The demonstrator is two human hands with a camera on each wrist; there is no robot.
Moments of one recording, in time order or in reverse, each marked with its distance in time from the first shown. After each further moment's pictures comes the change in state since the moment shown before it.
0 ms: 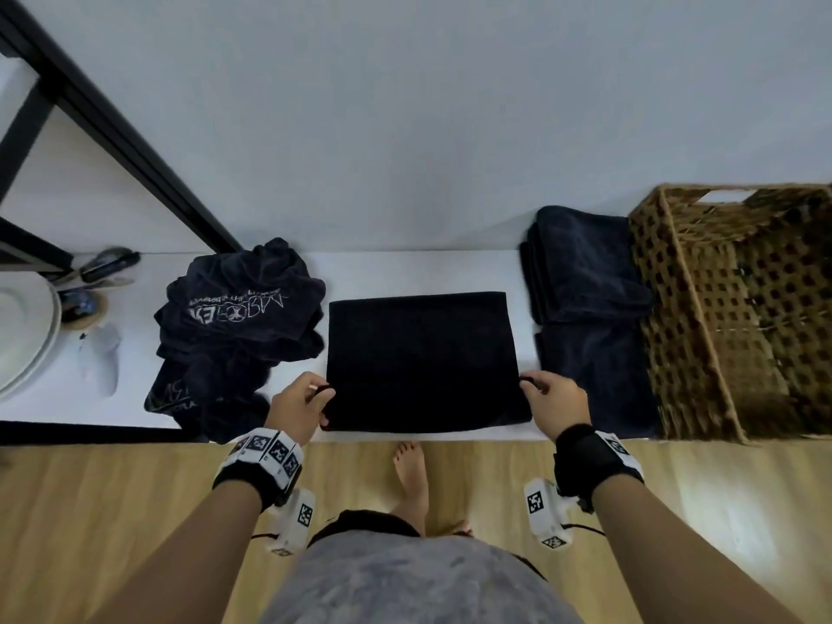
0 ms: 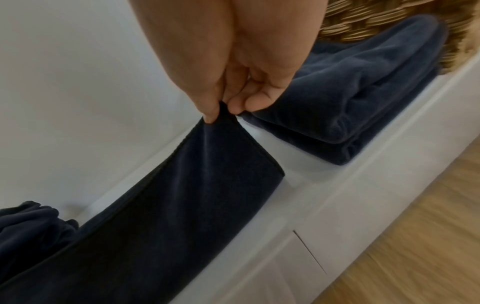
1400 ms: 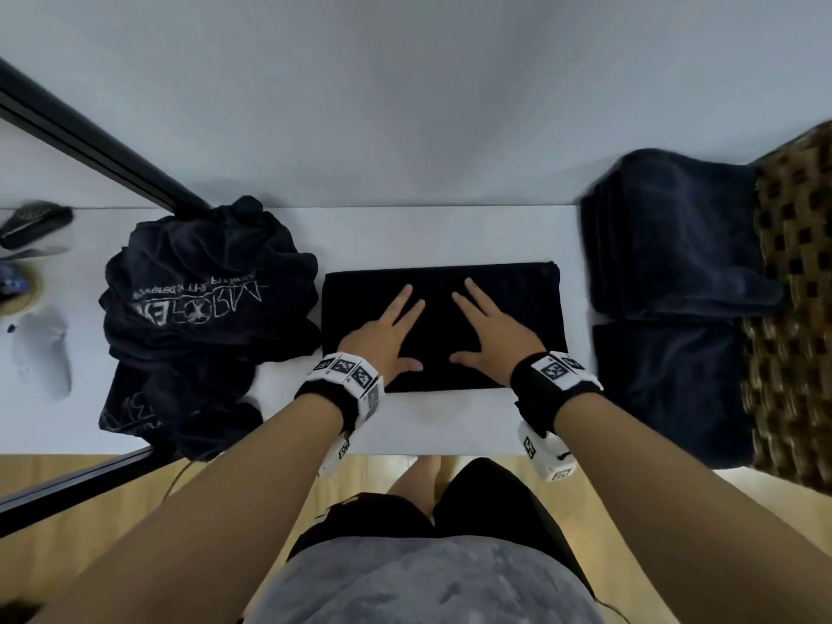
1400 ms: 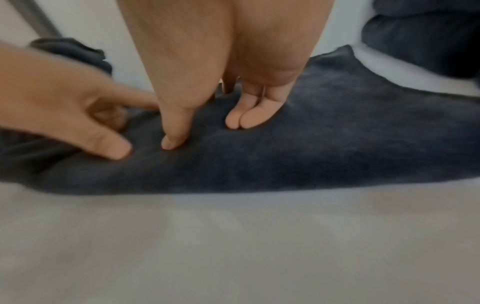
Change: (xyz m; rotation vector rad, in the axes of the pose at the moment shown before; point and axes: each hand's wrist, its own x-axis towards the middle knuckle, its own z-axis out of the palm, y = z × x) left_hand 0.122 0.065 0.071 0.830 -0.445 0.353; right_hand 0.117 -0.077 0.106 -0.497 -0.477 -0.416
